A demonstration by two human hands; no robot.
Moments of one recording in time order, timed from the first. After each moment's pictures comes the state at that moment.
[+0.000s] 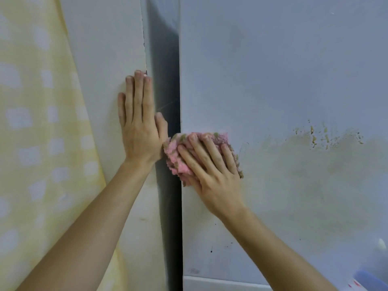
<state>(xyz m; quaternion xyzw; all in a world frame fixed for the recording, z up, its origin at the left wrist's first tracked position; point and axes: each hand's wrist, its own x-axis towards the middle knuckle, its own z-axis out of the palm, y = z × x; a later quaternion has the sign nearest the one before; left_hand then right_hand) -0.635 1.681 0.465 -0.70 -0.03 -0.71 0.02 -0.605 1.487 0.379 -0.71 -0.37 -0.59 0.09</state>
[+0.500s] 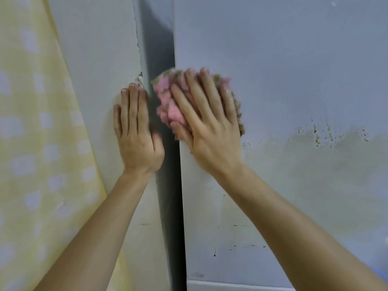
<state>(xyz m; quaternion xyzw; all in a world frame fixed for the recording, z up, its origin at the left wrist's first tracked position) -0.635 1.686 0.447 -0.71 -0.01 -0.70 -0.01 -0.603 1.512 0.484 -0.68 -0.32 -0.65 0.11</state>
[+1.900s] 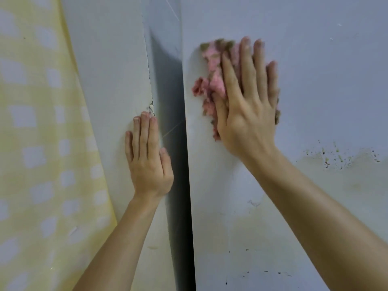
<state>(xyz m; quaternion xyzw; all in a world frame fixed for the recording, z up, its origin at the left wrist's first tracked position) -0.635 1.685 0.447 -0.71 -0.01 -0.70 -0.03 -0.587 1.486 0.554 -0.63 -0.26 -0.69 0.23</state>
